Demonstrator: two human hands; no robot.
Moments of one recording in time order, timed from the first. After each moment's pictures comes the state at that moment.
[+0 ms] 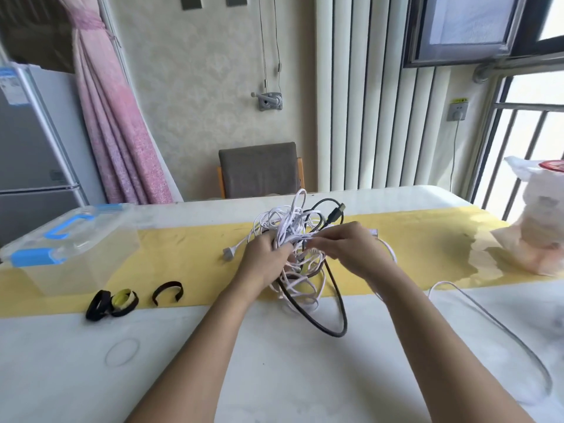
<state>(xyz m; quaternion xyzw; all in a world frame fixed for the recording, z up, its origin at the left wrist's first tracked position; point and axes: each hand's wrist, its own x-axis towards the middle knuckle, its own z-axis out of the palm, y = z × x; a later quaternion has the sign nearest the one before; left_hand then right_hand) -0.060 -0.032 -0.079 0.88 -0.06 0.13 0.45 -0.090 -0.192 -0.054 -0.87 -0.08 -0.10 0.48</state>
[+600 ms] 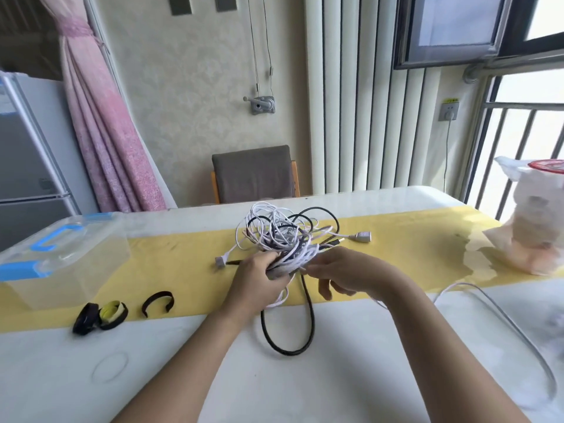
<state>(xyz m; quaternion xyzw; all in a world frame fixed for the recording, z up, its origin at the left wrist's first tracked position) -0.042 -0.022 -0.122 0.87 -0.20 0.26 0.37 -0.089 -0.203 -0.059 -0.88 -0.11 0.12 0.45</state>
